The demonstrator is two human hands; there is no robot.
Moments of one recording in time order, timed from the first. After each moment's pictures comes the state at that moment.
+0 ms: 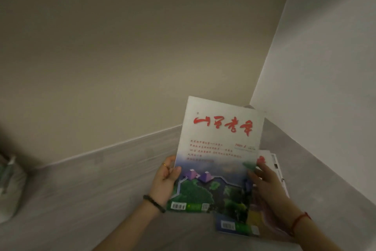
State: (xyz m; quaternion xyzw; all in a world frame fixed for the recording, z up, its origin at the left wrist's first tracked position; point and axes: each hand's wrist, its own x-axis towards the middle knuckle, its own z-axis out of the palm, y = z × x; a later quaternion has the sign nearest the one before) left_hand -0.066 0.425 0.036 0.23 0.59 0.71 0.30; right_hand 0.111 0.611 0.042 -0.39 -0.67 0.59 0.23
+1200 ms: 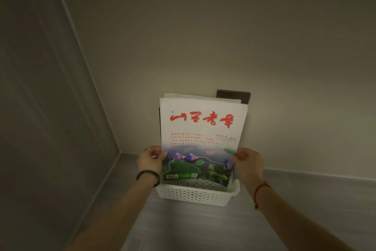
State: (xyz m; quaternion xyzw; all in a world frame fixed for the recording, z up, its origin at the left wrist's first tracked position) left_hand -0.362 -0.062 0.065 -0.17 0.76 0.62 -0.02; right_hand -0.310 0.162 0.071 -0.24 -0.79 0.54 0.16
